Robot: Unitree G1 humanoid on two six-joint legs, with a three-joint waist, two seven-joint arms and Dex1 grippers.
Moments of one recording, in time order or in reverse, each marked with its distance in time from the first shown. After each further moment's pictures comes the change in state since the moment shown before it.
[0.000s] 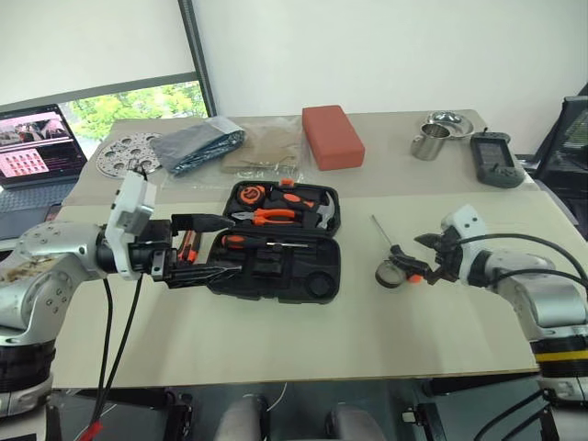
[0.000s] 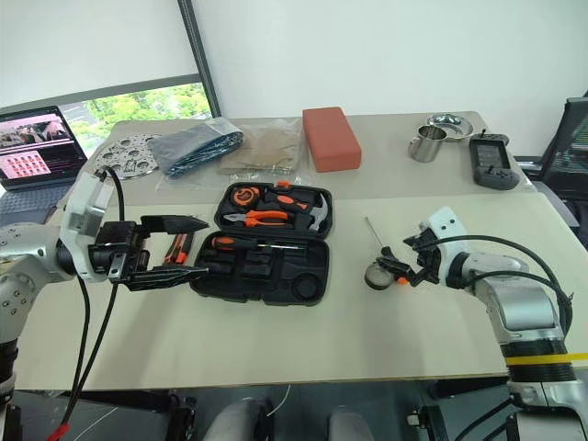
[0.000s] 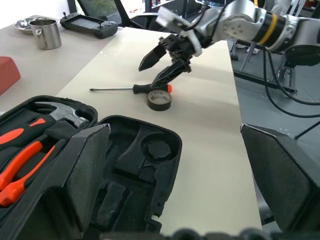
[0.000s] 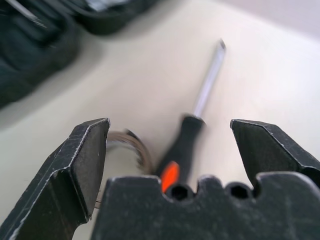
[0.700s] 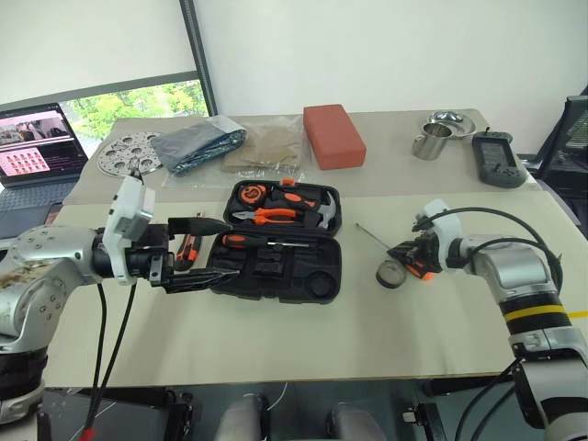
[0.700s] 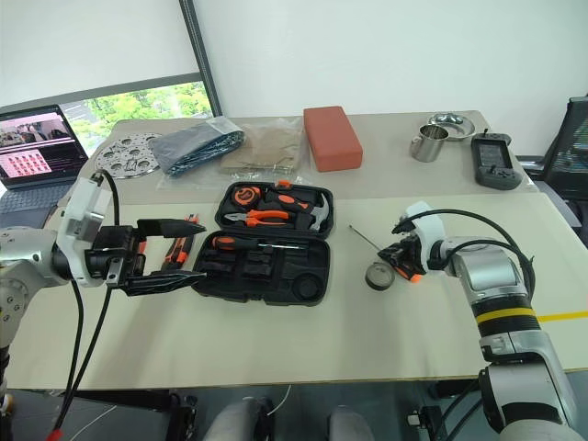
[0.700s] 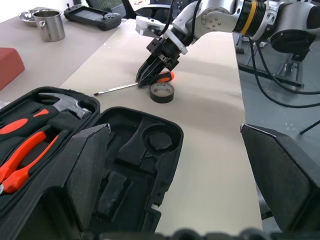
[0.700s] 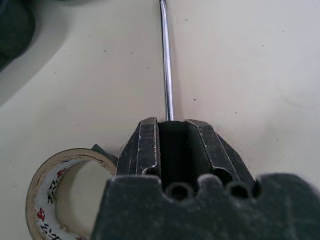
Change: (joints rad) left arm 0.061 0.033 0.026 -0.022 0.007 -0.011 0.016; right arm -0.237 0.046 0.157 0.268 -0.127 0.061 0.094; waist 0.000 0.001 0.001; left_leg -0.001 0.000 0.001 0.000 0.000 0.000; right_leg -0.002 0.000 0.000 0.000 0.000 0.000
